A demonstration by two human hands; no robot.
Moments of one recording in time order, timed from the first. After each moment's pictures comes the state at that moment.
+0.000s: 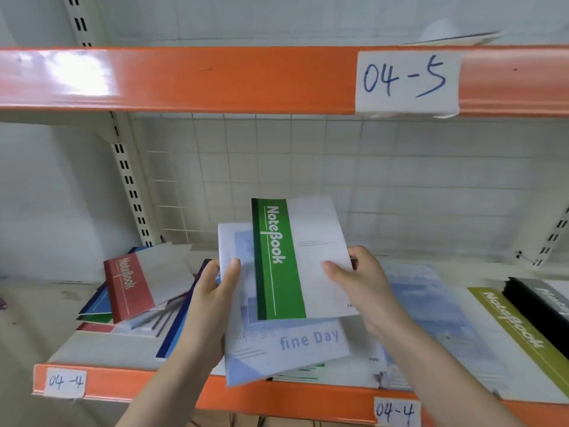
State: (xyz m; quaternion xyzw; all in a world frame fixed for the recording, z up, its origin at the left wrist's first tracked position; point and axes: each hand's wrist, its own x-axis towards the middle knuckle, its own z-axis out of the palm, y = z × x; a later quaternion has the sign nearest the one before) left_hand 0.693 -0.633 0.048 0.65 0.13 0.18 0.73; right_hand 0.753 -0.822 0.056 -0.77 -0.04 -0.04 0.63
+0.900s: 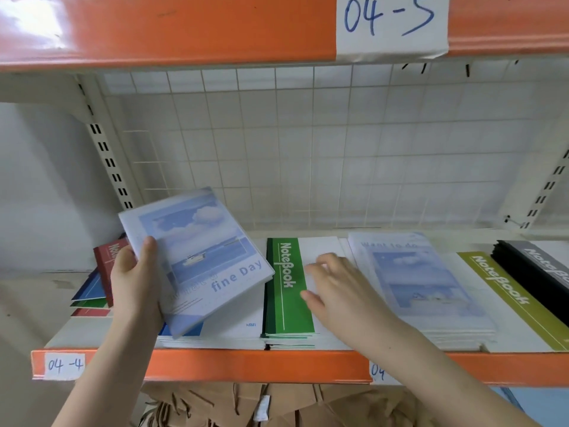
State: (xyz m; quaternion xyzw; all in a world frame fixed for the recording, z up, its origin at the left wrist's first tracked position) left_hand 0.703 -0.560 0.035 0.61 0.23 0.34 0.68; right_hand 0.710 -0.820 0.035 -0.97 -0.23 -0.05 0.10
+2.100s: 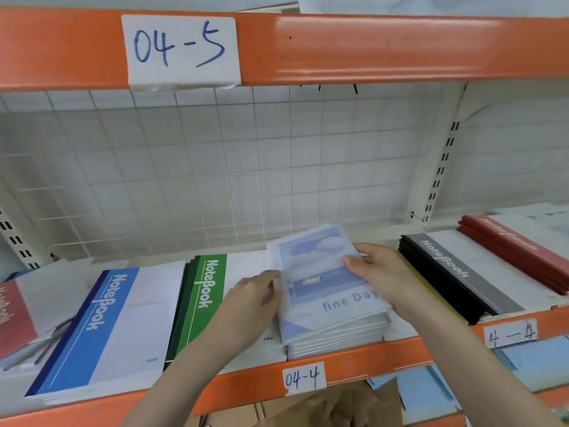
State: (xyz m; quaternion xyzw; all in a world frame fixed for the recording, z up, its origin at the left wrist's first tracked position) left_hand 0.733 -0.761 0.019 0.93 -0.16 0.05 0.33; right_hand 0.738 -0.987 0.044 -0.80 0.02 -0.02 0.61
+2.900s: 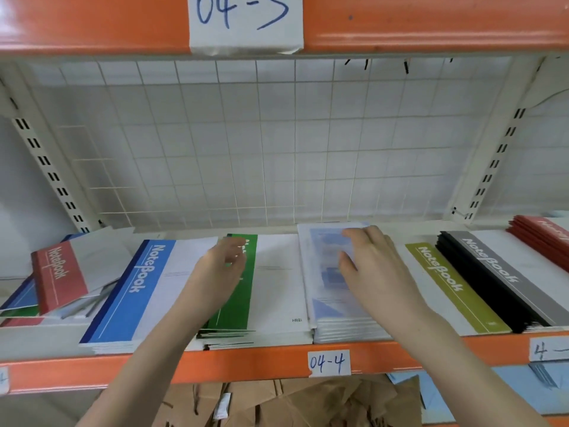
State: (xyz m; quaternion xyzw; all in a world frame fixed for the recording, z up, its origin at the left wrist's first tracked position) left_hand 0.733 -0.693 0.027 0.89 0.02 0.11 0.44; right_hand 0.719 -0.925 0.049 -0.96 -0.08 -0.17 0.20
